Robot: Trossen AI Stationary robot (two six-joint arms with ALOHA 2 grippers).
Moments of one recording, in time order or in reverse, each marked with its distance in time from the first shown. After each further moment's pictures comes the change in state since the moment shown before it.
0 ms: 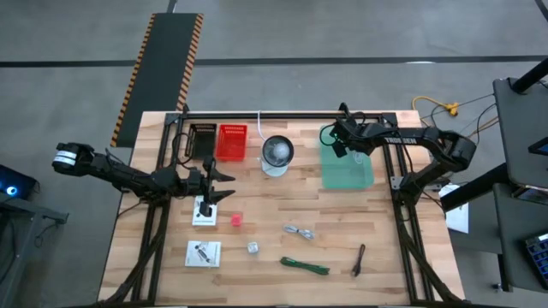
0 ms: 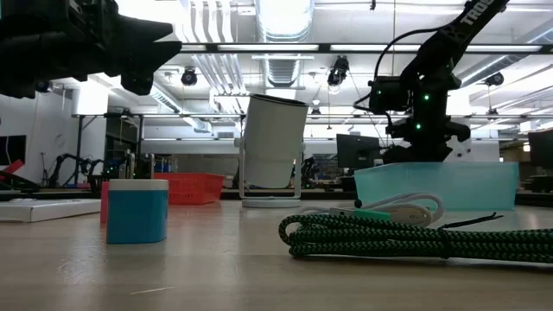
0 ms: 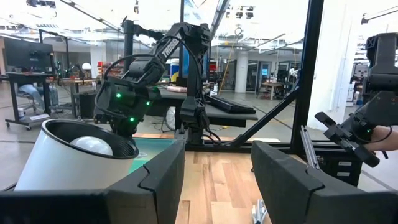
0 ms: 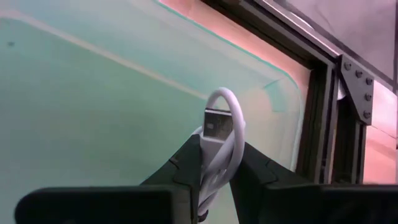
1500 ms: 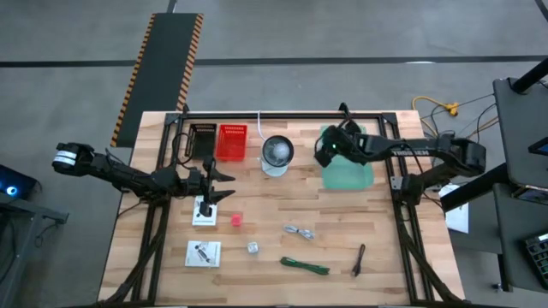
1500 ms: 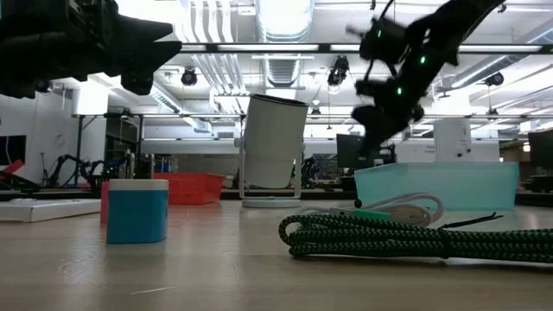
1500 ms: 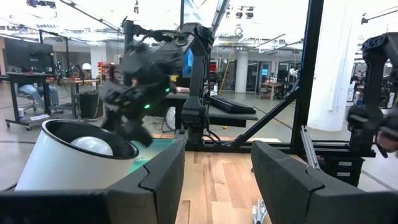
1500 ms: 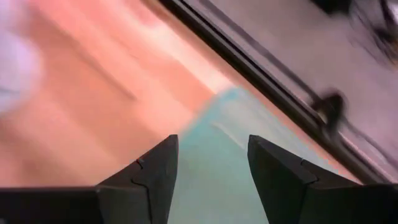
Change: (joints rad) left arm 0.000 0.000 0.000 0.000 0.000 0.001; right arm 0.277 -0.135 0.000 0.323 -0.070 -0.278
